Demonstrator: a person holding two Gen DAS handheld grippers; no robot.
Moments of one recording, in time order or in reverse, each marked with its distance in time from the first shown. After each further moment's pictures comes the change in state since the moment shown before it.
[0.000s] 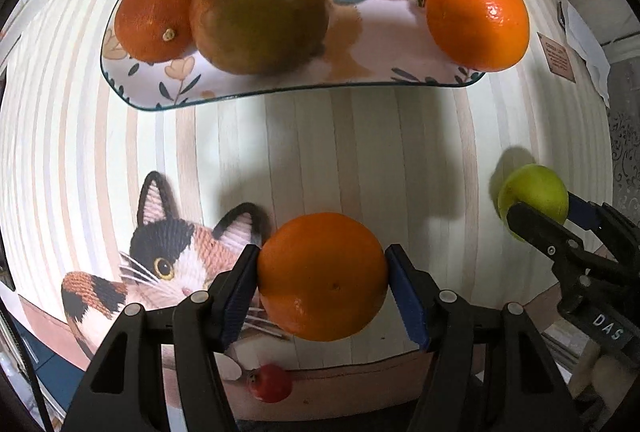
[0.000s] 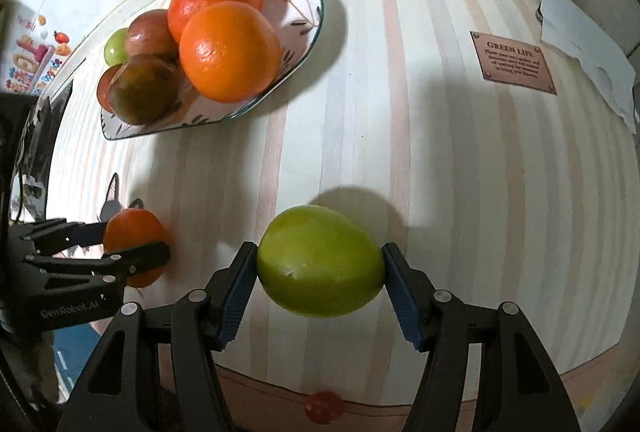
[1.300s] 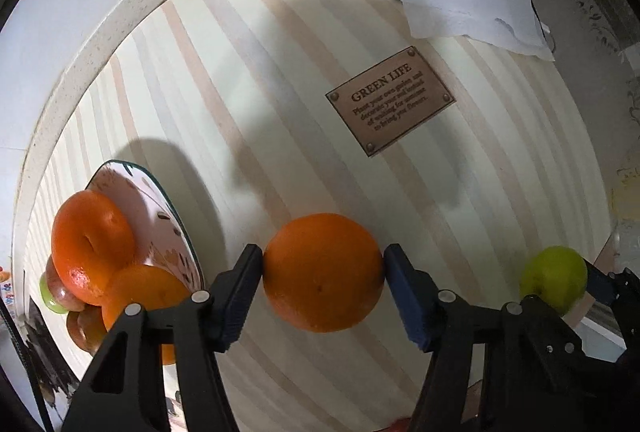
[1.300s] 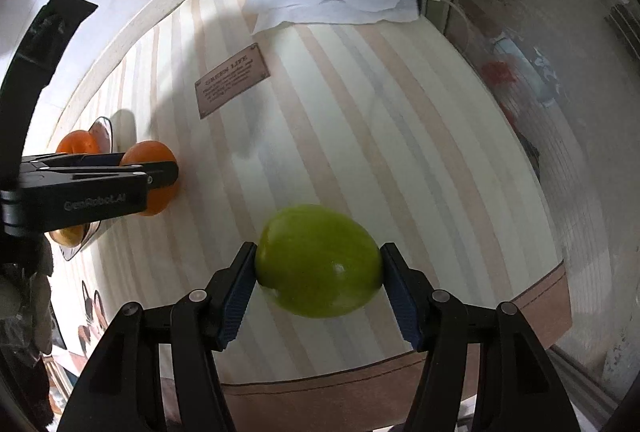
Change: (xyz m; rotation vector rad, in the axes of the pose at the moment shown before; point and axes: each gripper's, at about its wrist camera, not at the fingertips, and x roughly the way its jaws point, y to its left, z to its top) left arm 0.002 -0.268 0.092 0.485 -0.044 0.158; right arm -0.060 -0.170 -0.043 0.434 -0.122 -0.073
